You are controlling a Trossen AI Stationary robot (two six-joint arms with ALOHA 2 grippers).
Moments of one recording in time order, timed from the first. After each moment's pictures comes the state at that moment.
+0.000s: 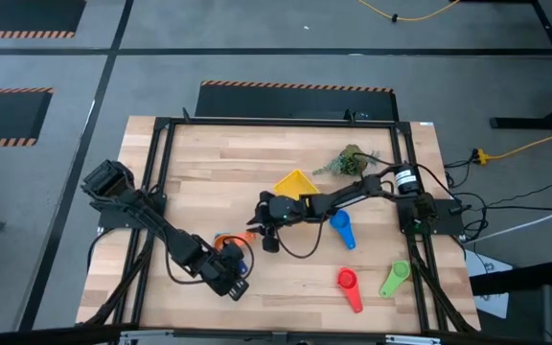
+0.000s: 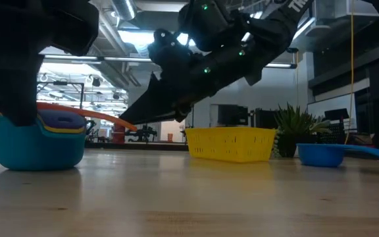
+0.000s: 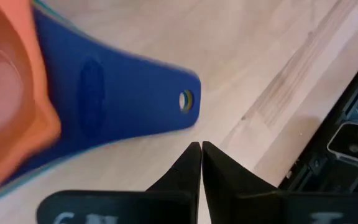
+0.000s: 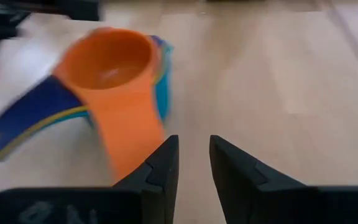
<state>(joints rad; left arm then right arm) -0.63 1.69 0.98 -0.30 -0.19 -1.48 0.11 2.12 1.21 0.40 -0.04 0.07</state>
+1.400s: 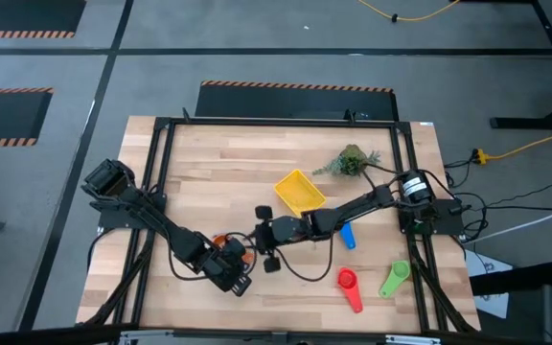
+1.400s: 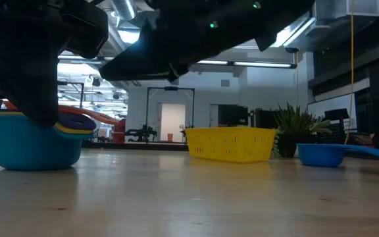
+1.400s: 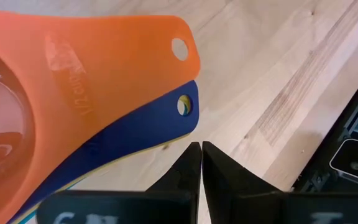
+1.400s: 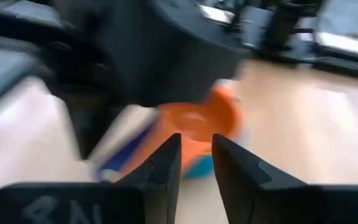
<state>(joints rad) -0.60 1.69 0.98 -0.30 -0.20 -1.46 0.25 2.06 1.28 0.36 0.13 -0.11</state>
